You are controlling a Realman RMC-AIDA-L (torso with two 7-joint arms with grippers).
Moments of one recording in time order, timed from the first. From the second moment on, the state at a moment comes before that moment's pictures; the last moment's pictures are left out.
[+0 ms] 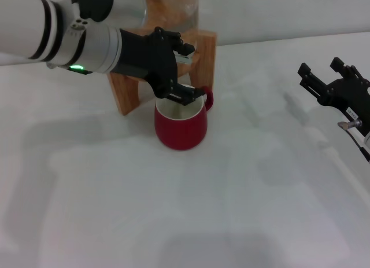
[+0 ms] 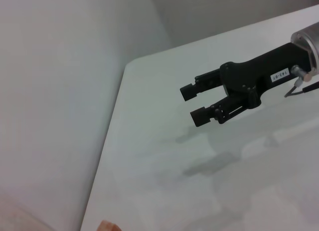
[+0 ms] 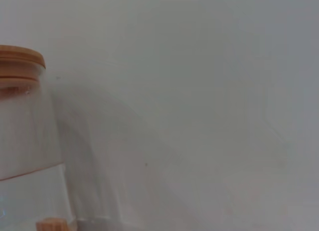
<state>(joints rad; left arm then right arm) -0.90 -2.08 1.35 1.01 -1.00 -1.20 1.49 0.35 2.03 -1.89 -0.25 0.28 -1.12 0.49</state>
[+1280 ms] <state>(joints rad) -0.95 -2.08 1.35 0.92 -1.00 -1.18 1.53 0.35 2.03 -1.89 -0.25 0.29 -1.12 0.49</state>
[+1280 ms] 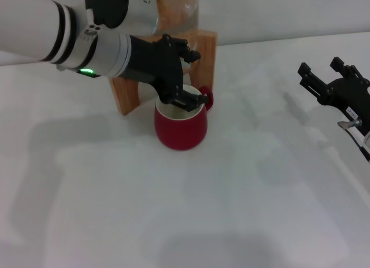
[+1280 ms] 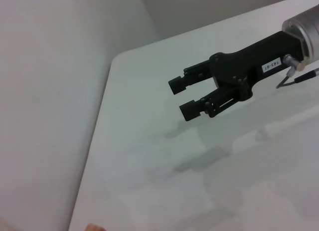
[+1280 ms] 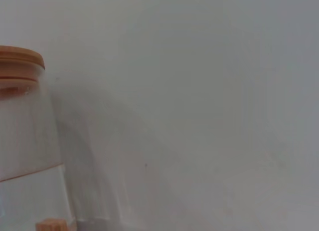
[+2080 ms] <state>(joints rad) -0.87 -2.08 1.36 1.06 -0.96 -1.23 1.46 0.36 2.03 -1.90 -0.25 0.28 -1.12 0.49</state>
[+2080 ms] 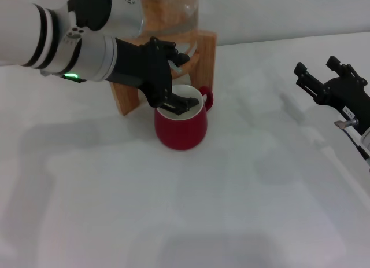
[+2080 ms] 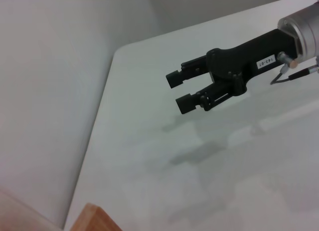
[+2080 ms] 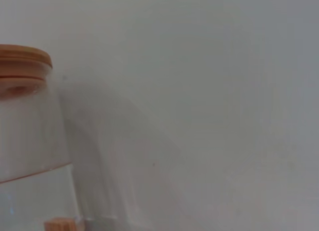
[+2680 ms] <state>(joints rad) -0.86 -2.08 1.36 1.10 -0.98 -1.20 1.47 0.37 2.03 -1.90 -0.25 0.28 -1.12 0.49</state>
